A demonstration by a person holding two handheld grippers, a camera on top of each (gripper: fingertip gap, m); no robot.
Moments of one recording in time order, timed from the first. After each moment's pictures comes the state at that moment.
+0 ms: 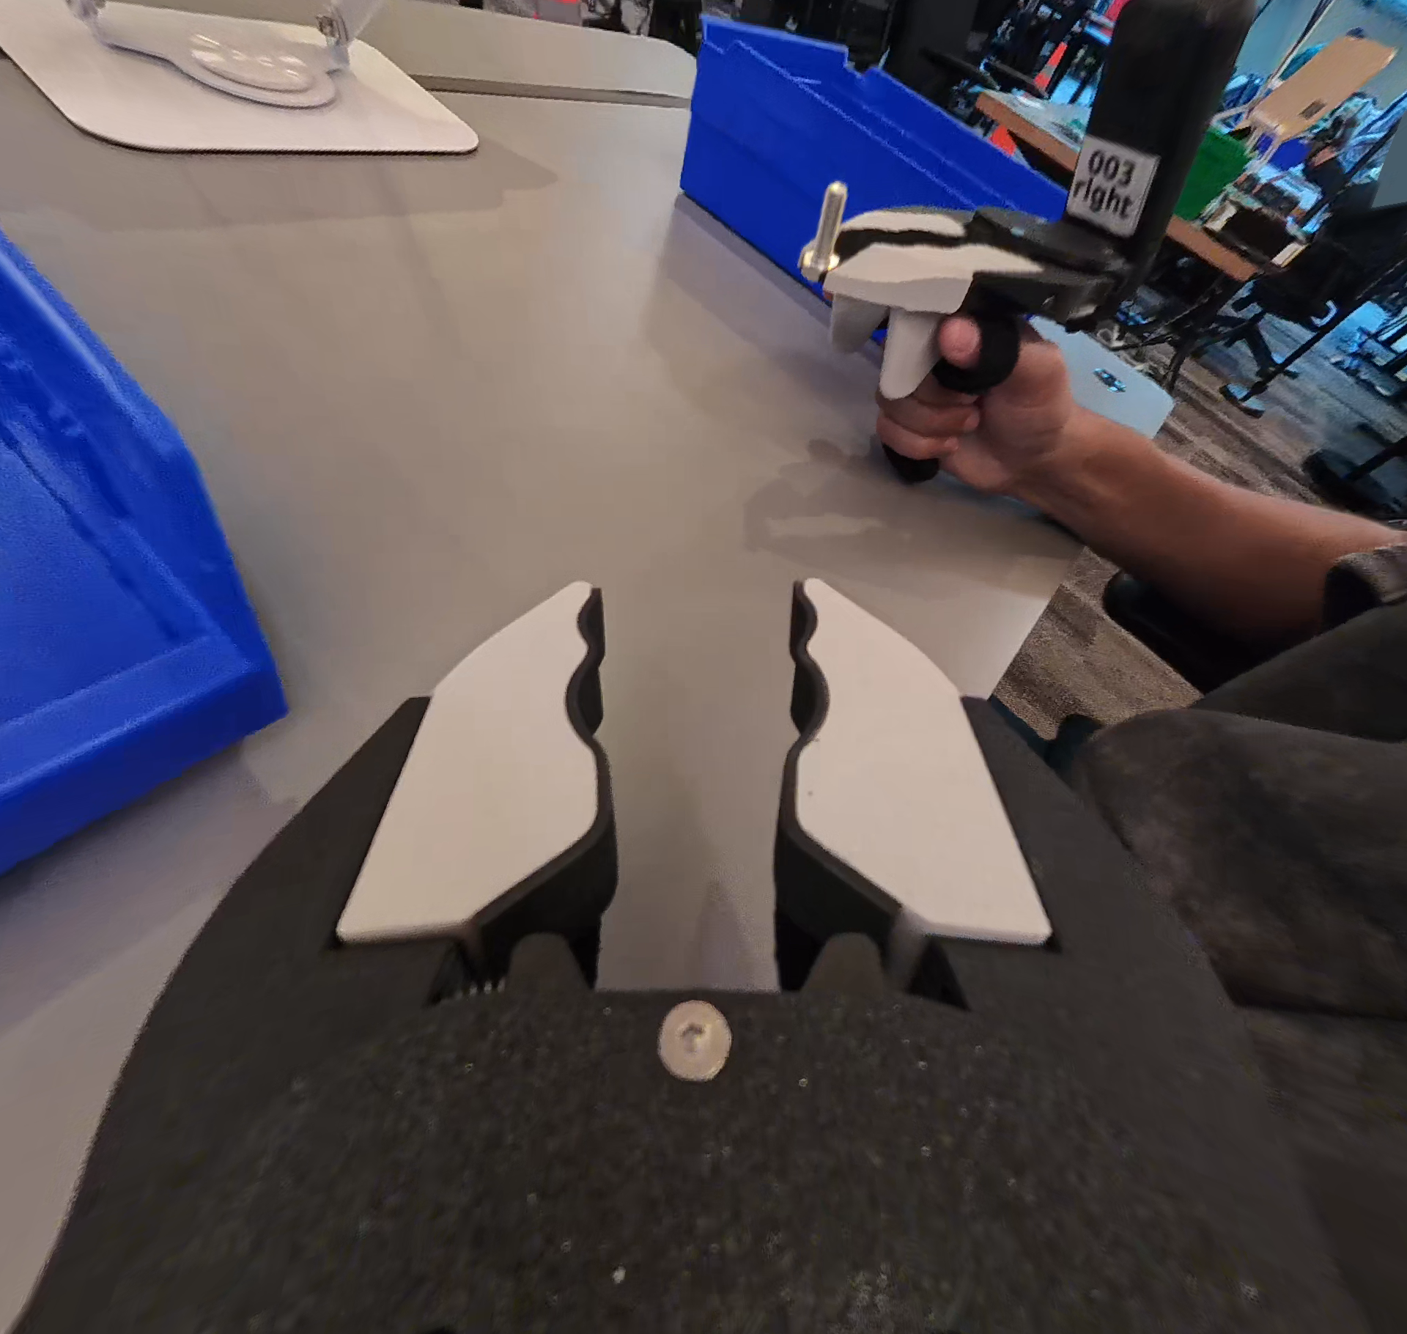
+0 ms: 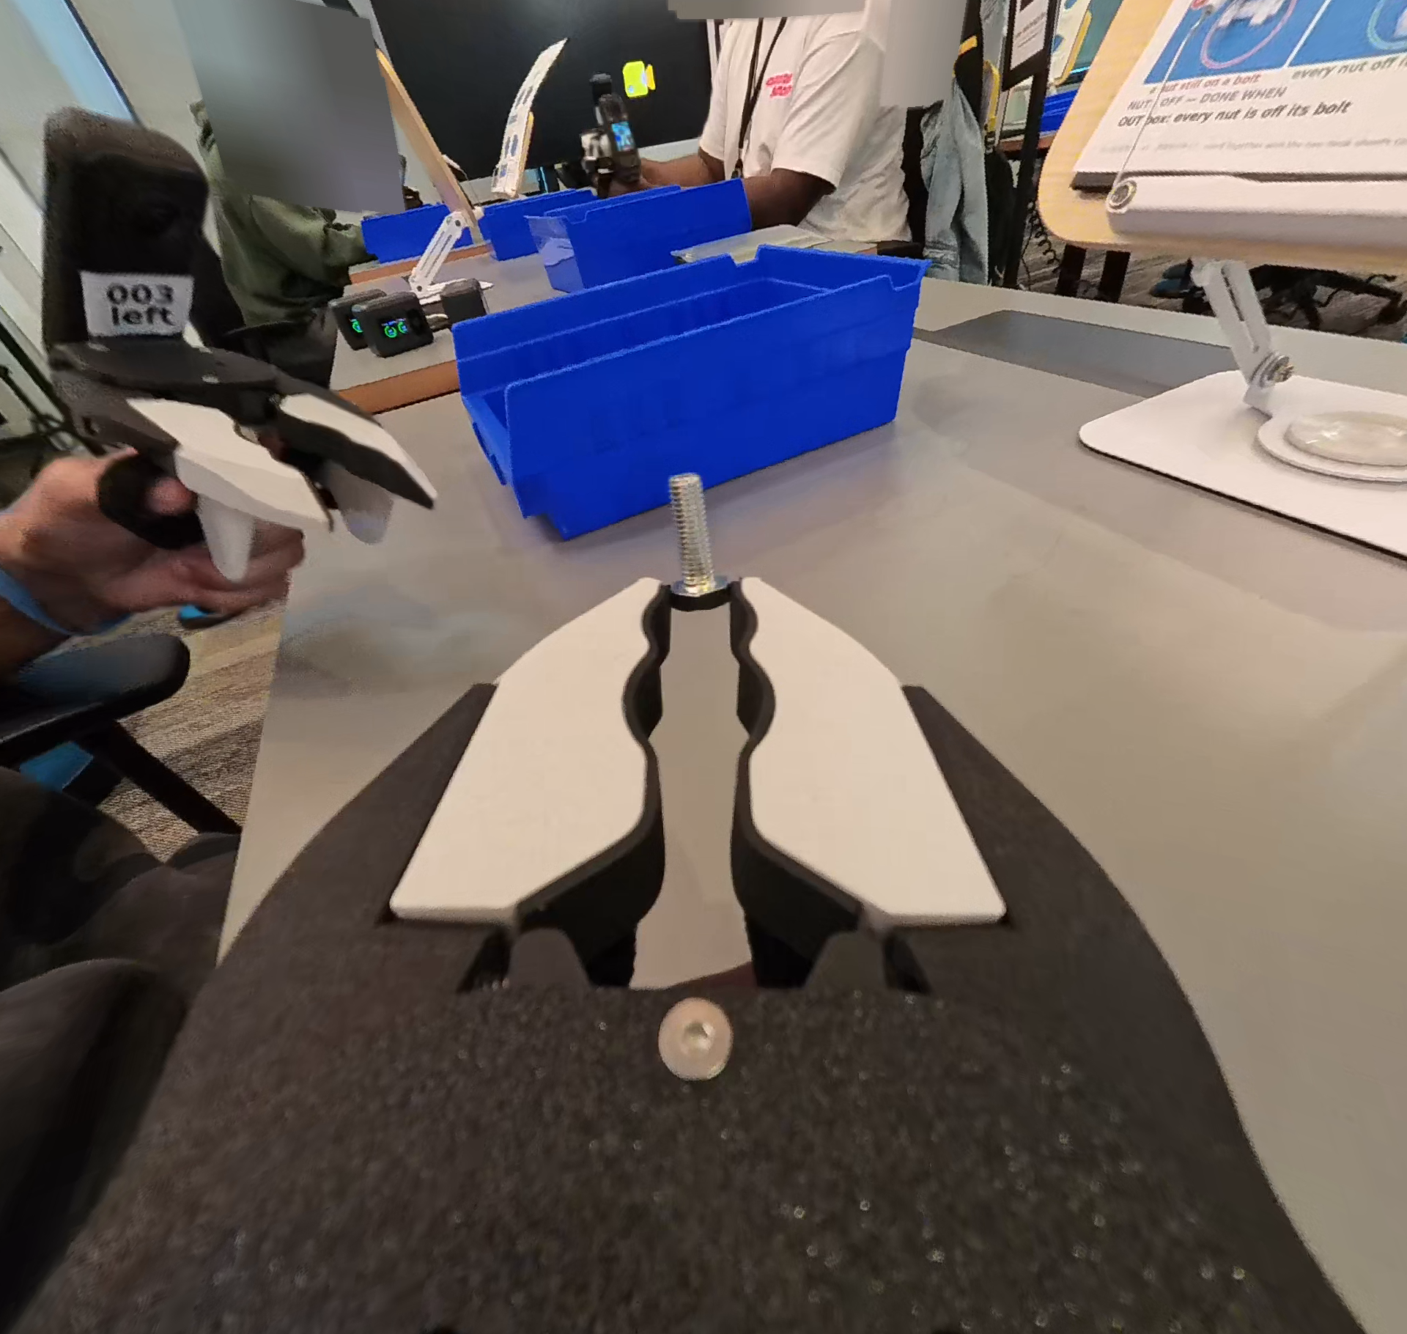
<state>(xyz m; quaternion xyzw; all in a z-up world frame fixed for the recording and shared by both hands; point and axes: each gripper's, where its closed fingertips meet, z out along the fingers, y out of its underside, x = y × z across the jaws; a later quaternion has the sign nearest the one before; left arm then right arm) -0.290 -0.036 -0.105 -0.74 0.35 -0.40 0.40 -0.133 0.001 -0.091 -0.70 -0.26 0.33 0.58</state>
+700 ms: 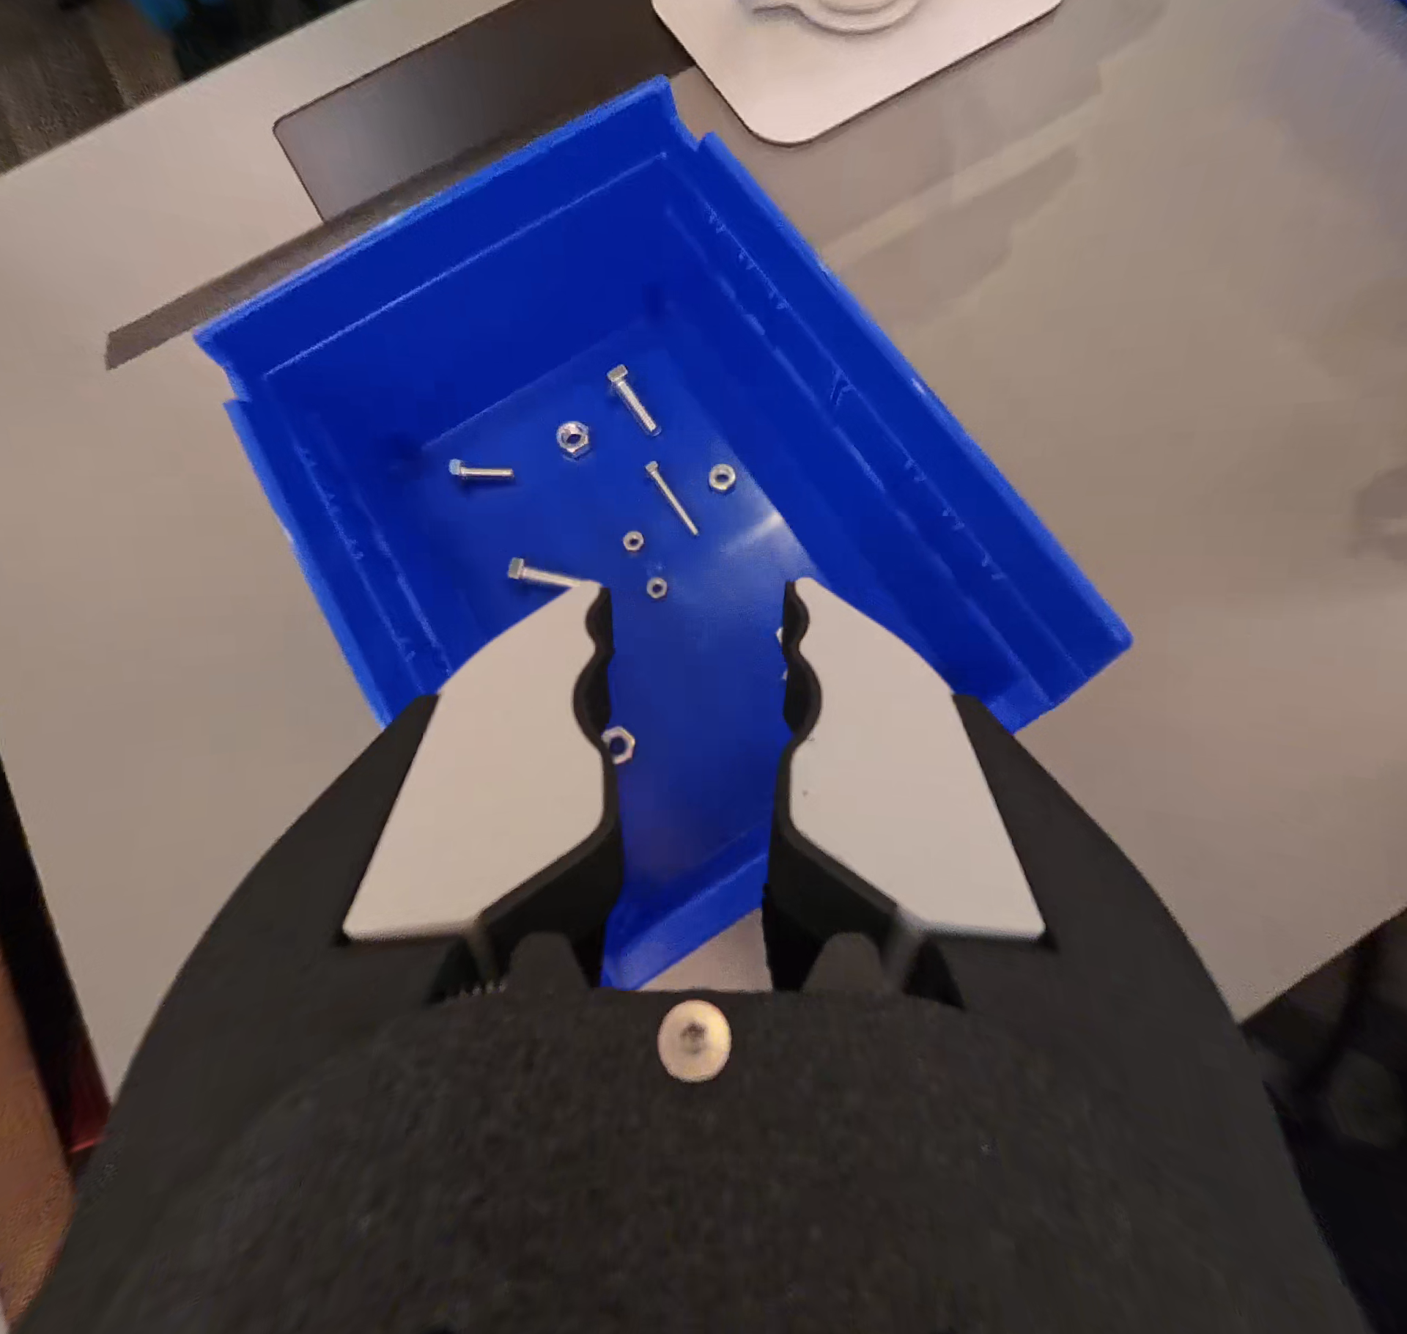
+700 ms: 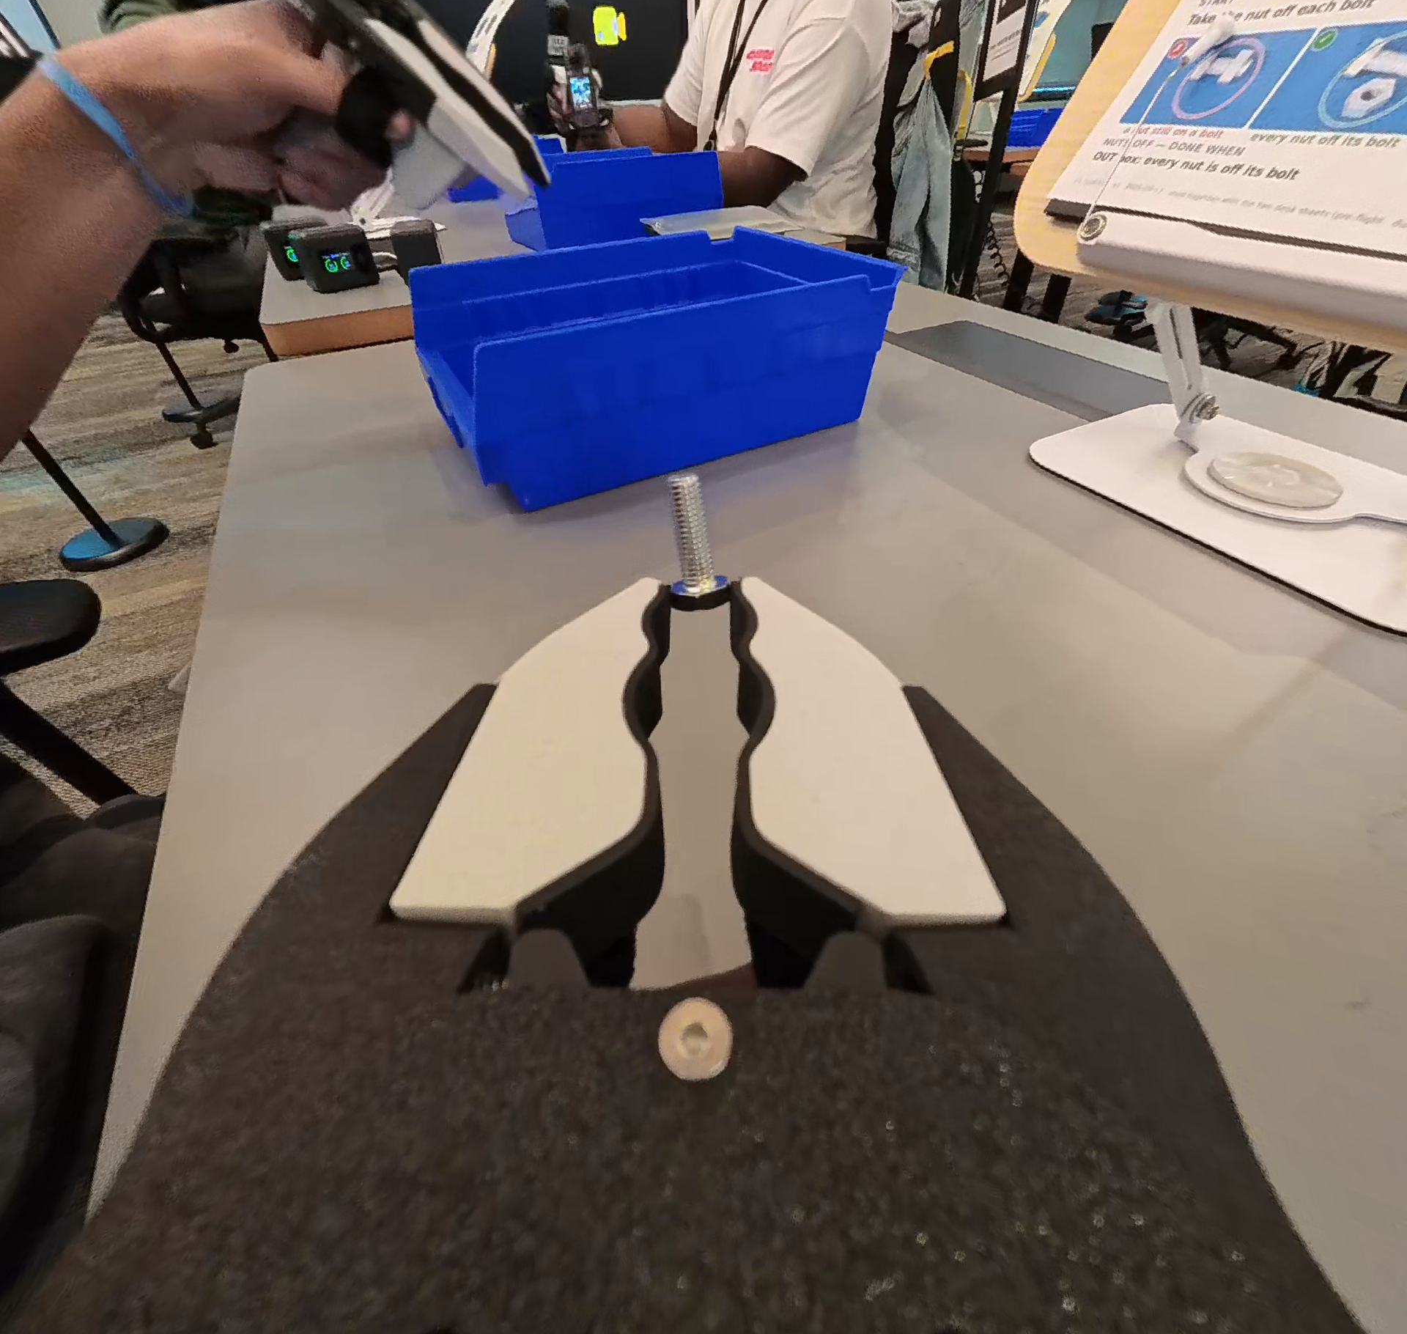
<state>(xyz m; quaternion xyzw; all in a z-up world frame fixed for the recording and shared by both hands) -0.424 0.152 -0.045 -0.84 0.38 -0.13 0.36 -0.131 0.000 -0.093 -0.70 -0.29 0.27 0.59</state>
